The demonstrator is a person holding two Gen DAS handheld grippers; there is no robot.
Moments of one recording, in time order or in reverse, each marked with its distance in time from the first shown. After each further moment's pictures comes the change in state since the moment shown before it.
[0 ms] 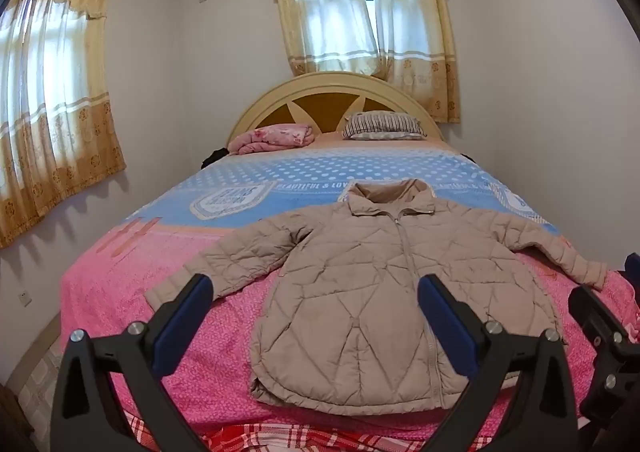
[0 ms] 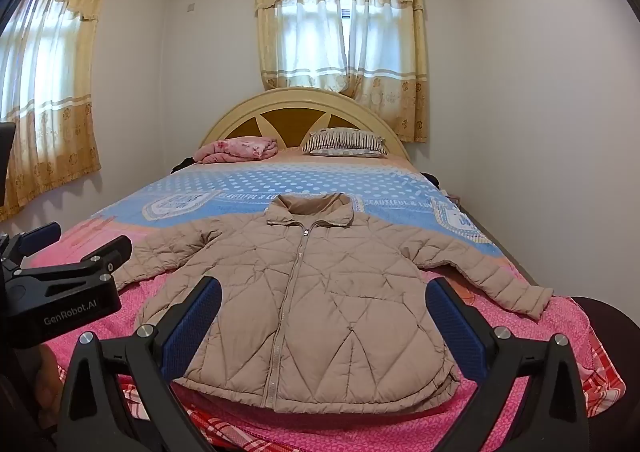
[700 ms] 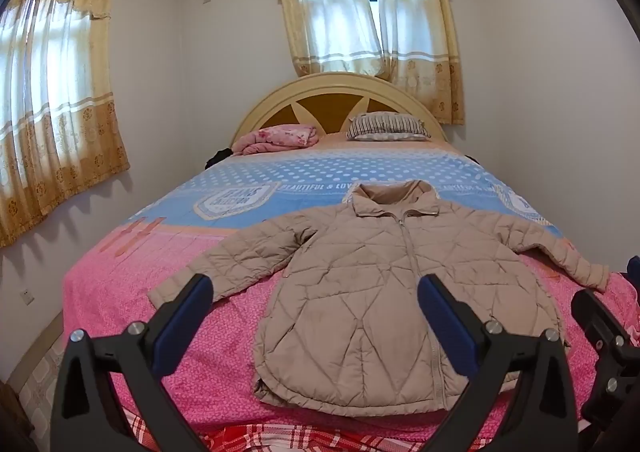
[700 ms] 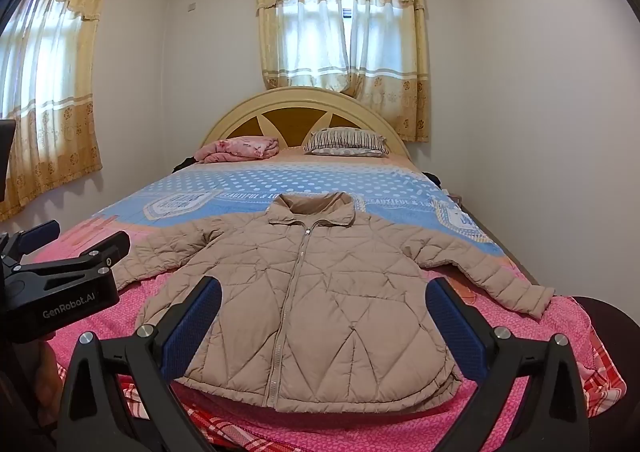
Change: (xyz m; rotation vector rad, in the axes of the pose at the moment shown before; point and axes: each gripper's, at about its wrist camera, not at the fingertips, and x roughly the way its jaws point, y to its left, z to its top) left arm 0.001 0.003 -0.002 -0.009 -0.006 0.012; right arm 0.001 0.000 -0.001 0.003 -0.003 0.006
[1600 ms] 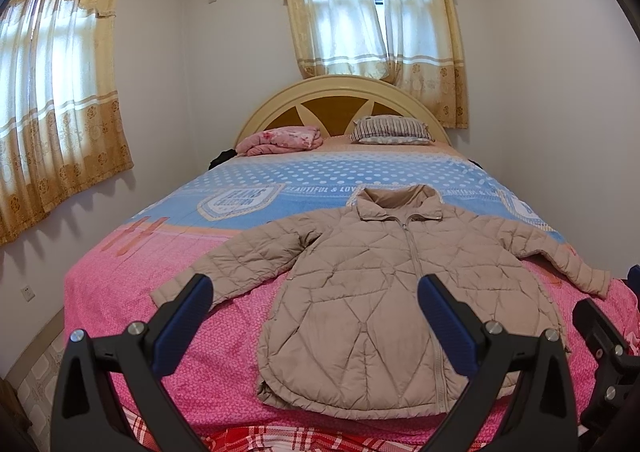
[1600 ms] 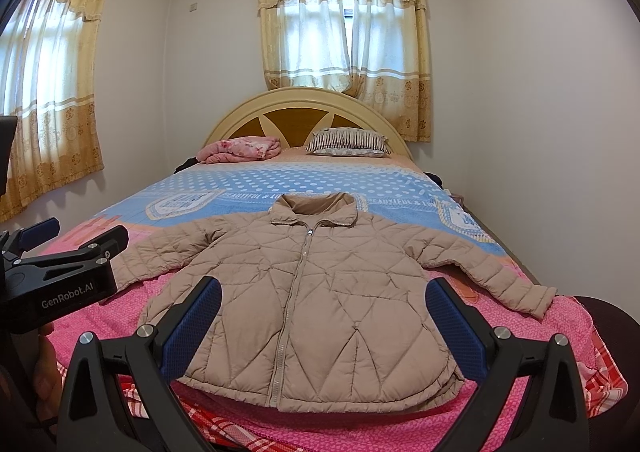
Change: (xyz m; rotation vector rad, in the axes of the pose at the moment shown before) left arm 0.000 0.008 0.005 -0.013 -0.001 0.007; right arm -0.001 0.006 0.000 -0.001 0.001 0.005
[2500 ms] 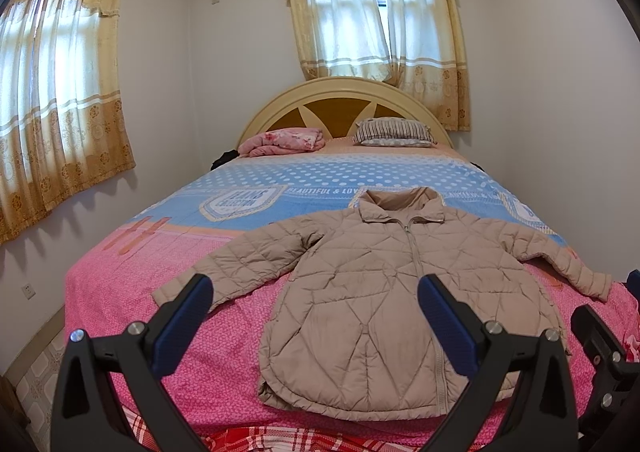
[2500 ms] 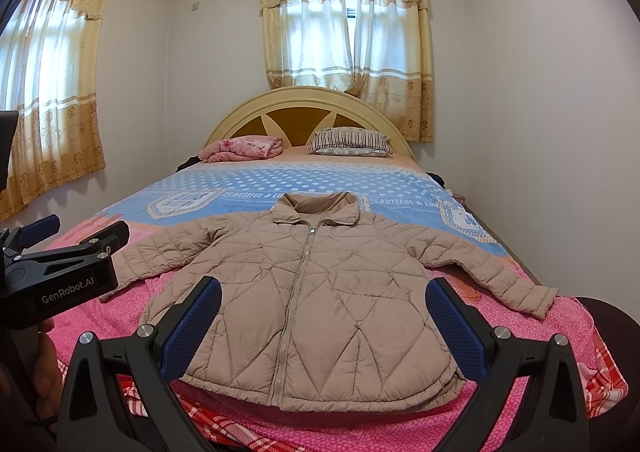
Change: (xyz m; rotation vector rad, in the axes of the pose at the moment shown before) left arm 0.000 0.003 0.000 -0.001 -0.006 0.004; right arm 0.001 0.001 0.001 -0.002 0.002 0.009
